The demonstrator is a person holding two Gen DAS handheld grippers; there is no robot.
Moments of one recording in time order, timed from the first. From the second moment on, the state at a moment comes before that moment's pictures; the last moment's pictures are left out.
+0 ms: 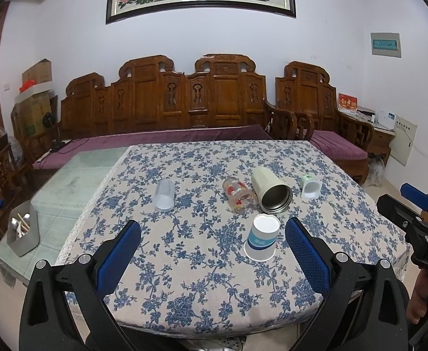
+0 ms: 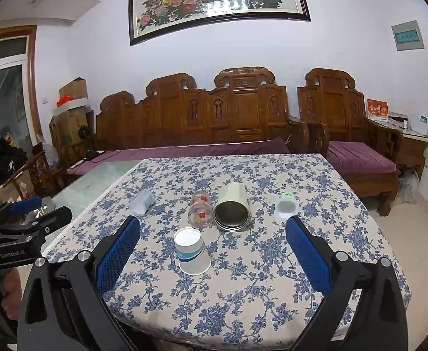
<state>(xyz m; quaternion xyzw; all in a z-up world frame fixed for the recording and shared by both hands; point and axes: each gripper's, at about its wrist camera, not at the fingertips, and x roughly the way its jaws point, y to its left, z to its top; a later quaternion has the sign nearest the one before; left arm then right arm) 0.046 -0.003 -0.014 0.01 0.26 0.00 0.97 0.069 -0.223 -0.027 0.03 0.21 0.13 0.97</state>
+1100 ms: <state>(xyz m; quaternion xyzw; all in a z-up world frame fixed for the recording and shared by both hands) 0.043 -0.004 -0.012 0.00 0.25 0.00 0.97 0.067 -0.221 -0.026 0.03 0.20 0.13 0.97</state>
